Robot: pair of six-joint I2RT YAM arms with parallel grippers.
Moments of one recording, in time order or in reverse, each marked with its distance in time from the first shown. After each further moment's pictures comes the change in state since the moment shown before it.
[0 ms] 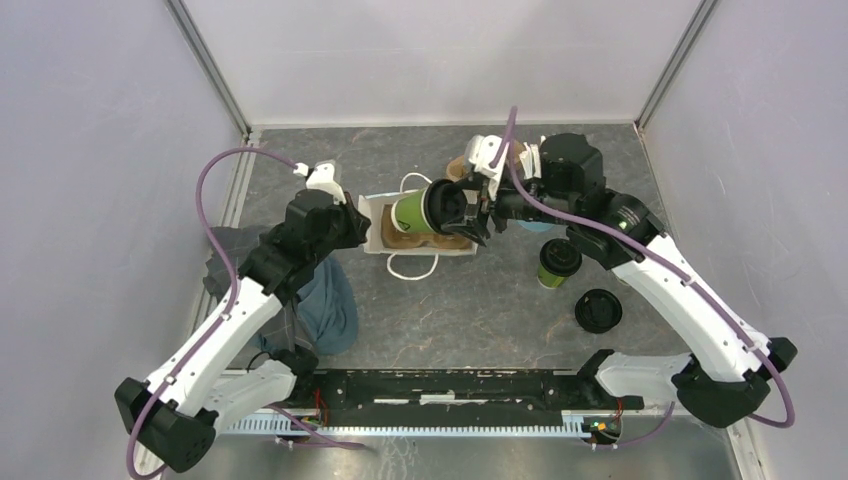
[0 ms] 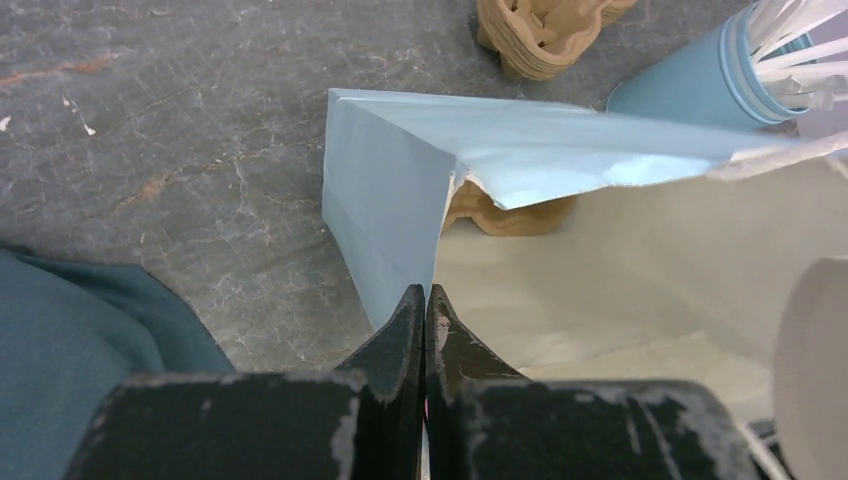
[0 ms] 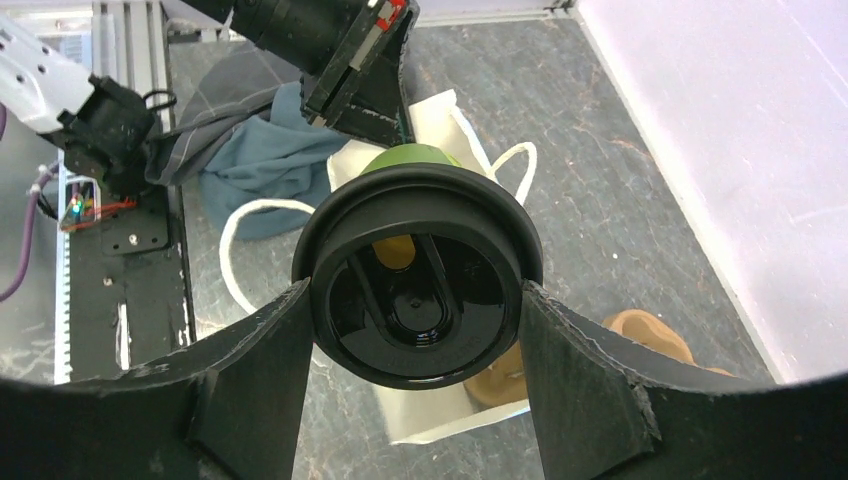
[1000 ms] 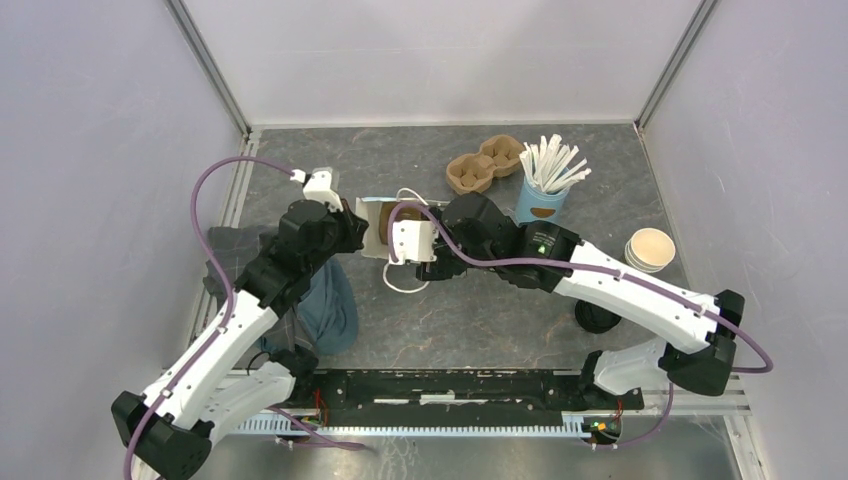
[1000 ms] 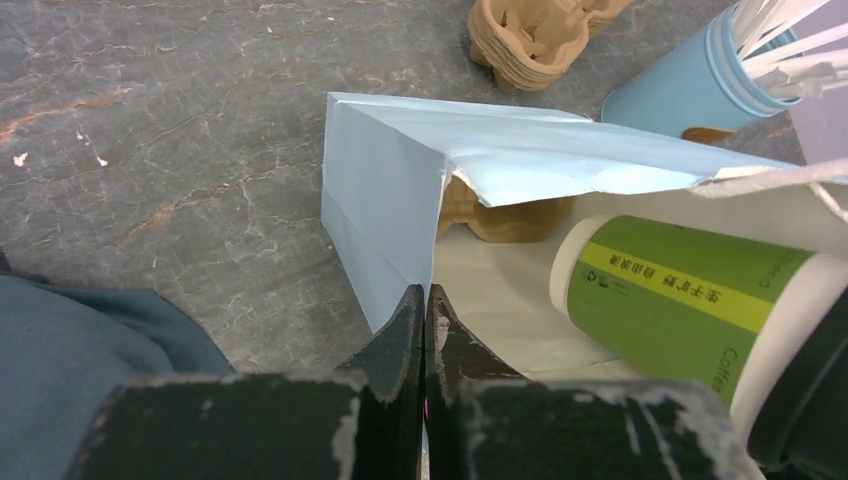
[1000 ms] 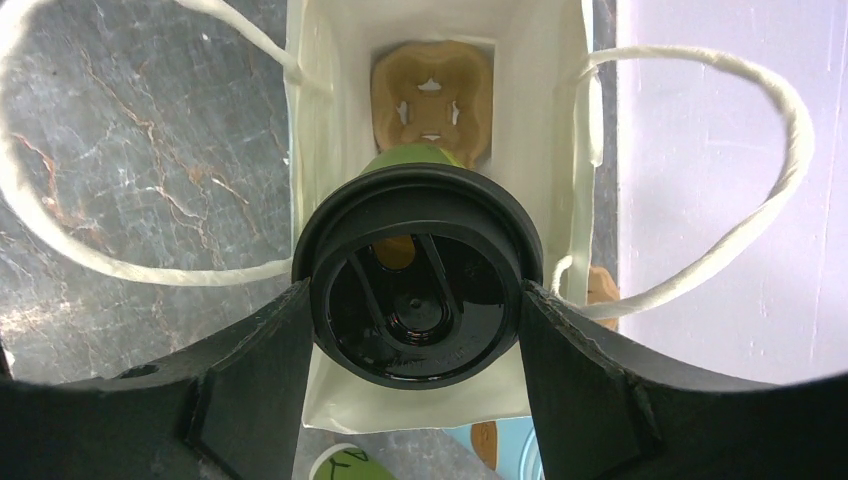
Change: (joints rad) left arm 0.000 -0.088 -0.096 0.095 0.008 0.062; right arm 0.377 0.159 -0.055 -0.140 0.637 -0.347
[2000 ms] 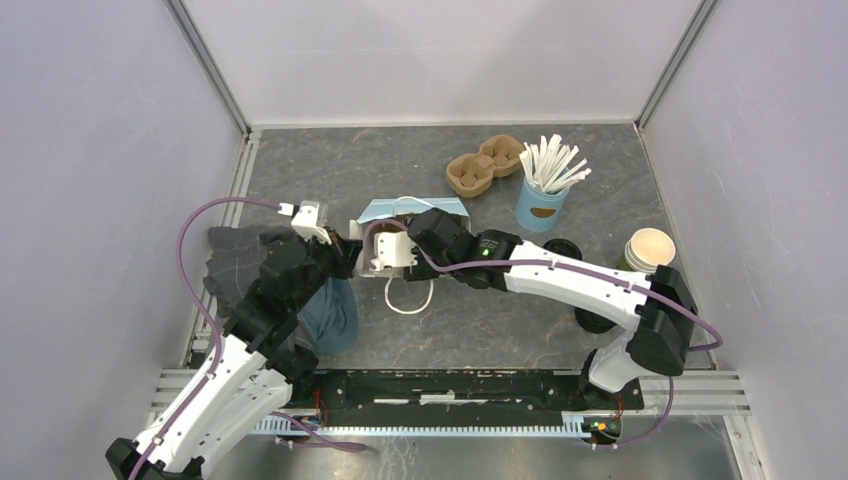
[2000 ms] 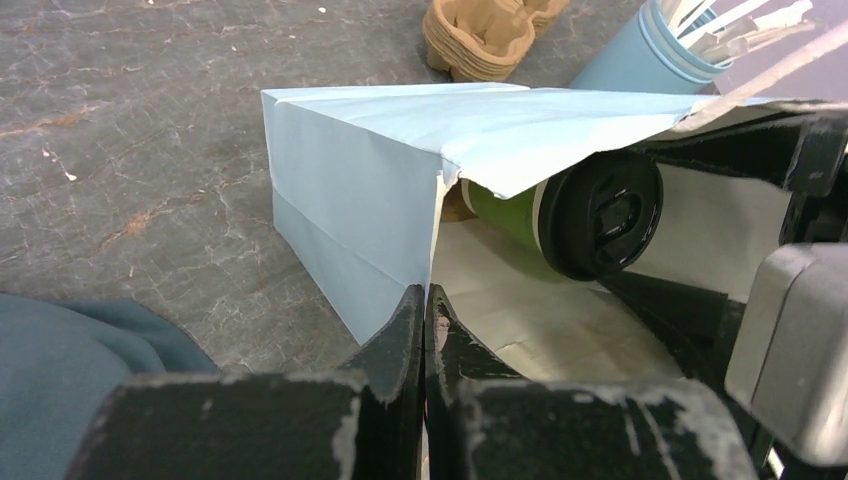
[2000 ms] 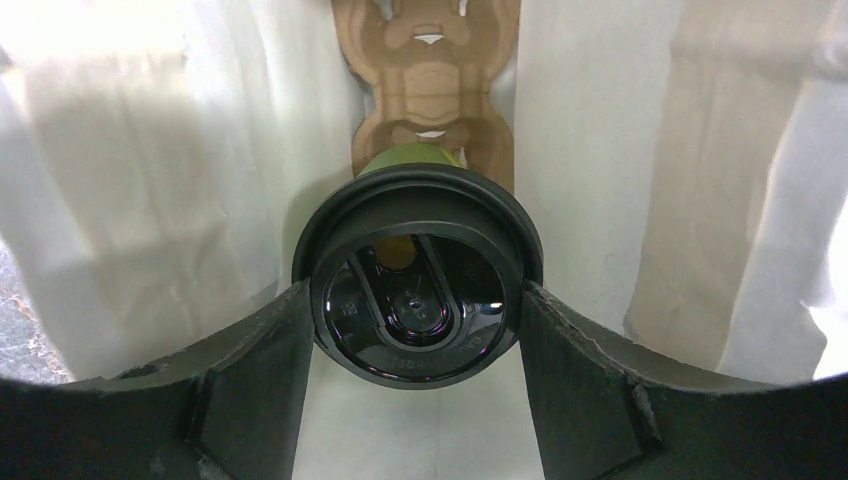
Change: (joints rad) left arm 0.000 -0.298 -0.266 0.133 0.072 0.060; right arm -0.011 0.203 -0.131 0.182 0.193 -0.072
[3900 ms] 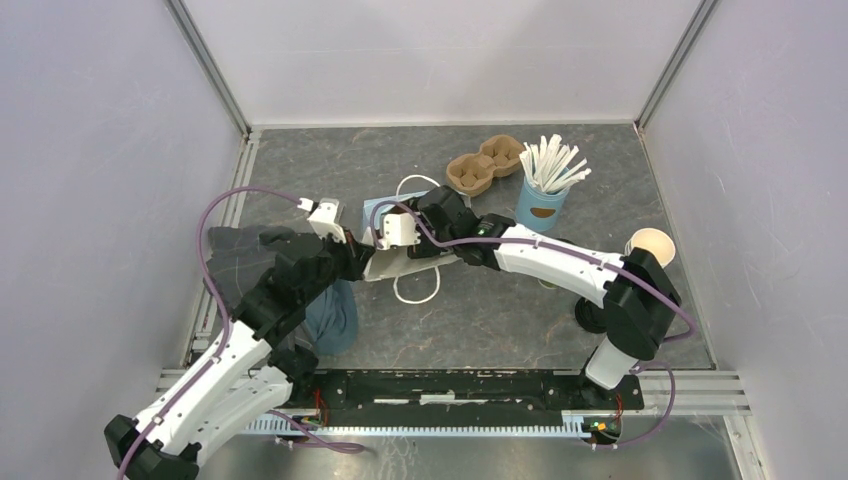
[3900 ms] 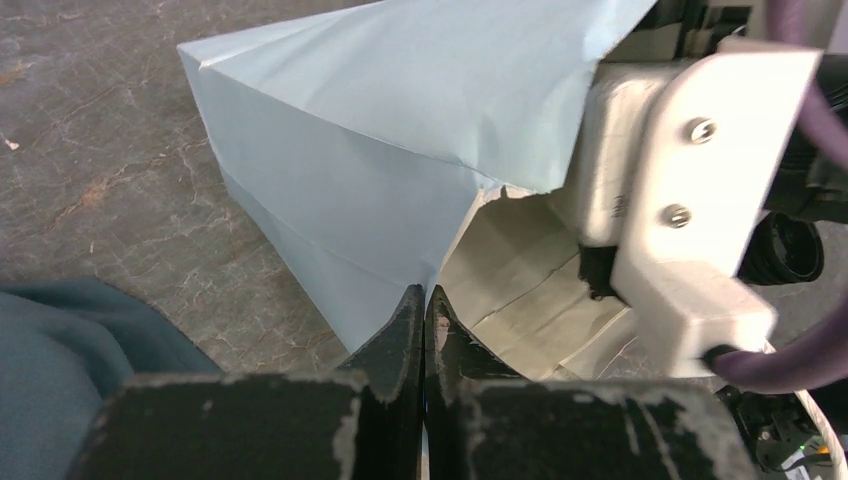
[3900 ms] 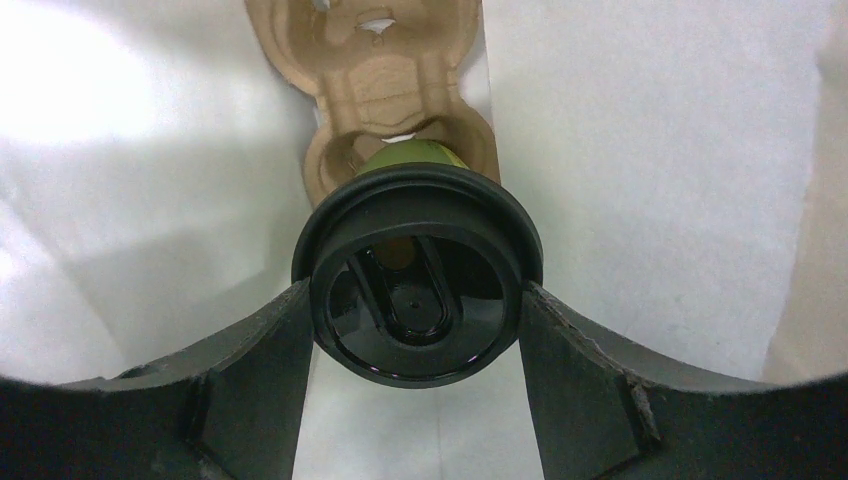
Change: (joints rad) left arm -0.065 0.084 0.025 -0.051 0.013 0.000; right arm -0.164 0.101 -0.041 0.214 -0.129 -0.176
